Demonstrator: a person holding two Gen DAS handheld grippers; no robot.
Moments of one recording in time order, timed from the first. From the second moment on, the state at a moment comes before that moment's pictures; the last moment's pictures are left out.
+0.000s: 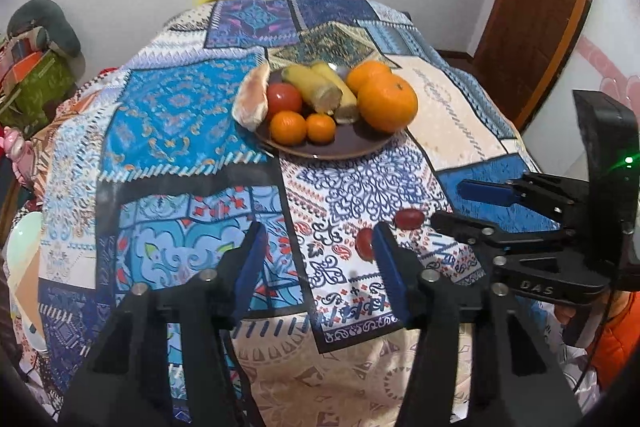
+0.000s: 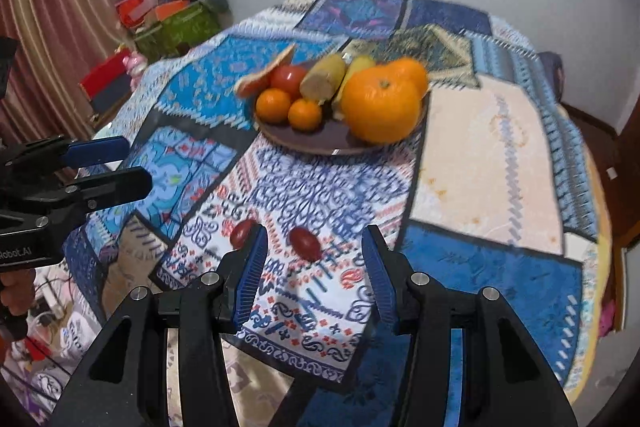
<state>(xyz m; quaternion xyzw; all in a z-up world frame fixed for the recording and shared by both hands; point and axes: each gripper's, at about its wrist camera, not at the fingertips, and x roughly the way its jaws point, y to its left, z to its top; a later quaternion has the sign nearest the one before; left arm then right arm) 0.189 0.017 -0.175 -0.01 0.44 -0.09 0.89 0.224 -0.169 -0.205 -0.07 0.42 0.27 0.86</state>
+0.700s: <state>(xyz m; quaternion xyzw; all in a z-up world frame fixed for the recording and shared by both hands) 0.219 -0.015 -0.222 0.00 0.50 -0.14 0.85 0.237 -0.152 -0.241 -0.08 0.45 0.29 0.84</state>
